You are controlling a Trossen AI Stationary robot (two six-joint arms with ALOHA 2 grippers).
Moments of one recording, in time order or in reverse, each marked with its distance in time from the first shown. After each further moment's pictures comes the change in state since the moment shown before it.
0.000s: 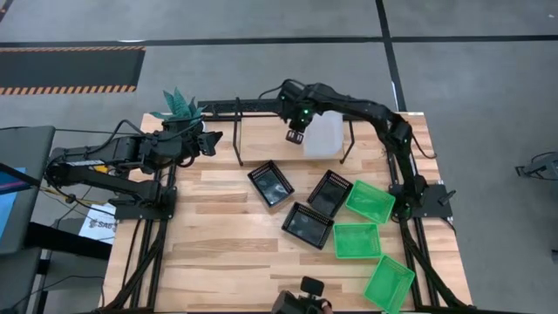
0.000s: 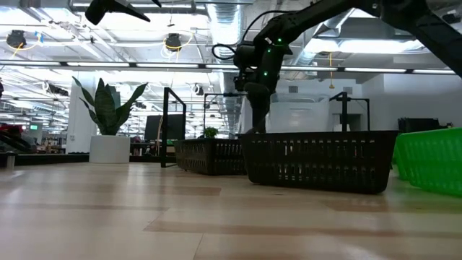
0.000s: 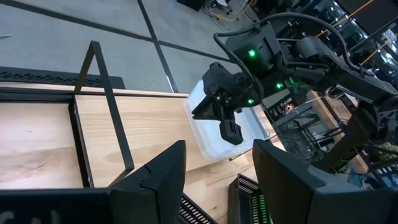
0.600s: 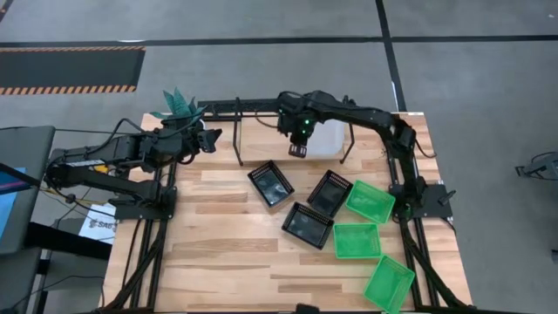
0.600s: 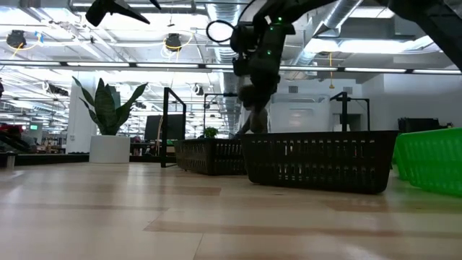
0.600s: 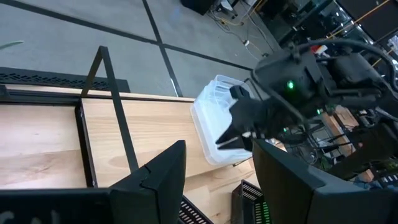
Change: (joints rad) left arm 0.034 0.000 0.000 0.000 0.007 -0.001; right arm 0.114 -0.071 0.000 -0.143 -0.056 0.005
